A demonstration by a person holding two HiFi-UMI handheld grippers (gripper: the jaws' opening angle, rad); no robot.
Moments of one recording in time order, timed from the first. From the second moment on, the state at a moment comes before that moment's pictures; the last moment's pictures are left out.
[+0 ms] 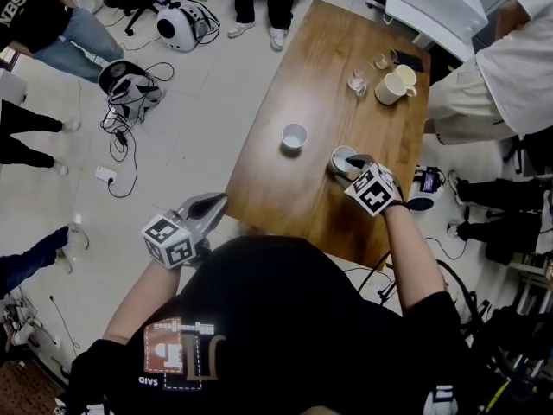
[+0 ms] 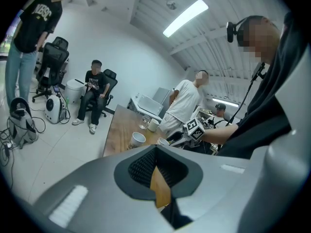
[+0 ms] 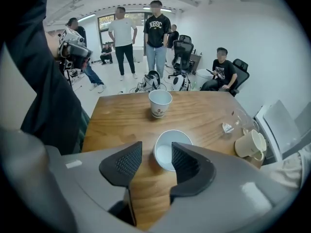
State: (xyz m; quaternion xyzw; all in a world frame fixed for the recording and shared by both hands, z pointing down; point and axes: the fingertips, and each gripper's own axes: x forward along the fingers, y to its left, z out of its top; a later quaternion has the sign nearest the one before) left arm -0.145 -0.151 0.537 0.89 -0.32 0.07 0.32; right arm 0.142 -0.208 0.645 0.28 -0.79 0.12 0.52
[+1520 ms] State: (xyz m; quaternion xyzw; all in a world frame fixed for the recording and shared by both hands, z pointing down) left arm -0.173 -0.148 0.537 0.88 -0.35 0.04 0.31; right arm 0.029 -0.266 0.595 0.22 -0.82 0.00 0.53
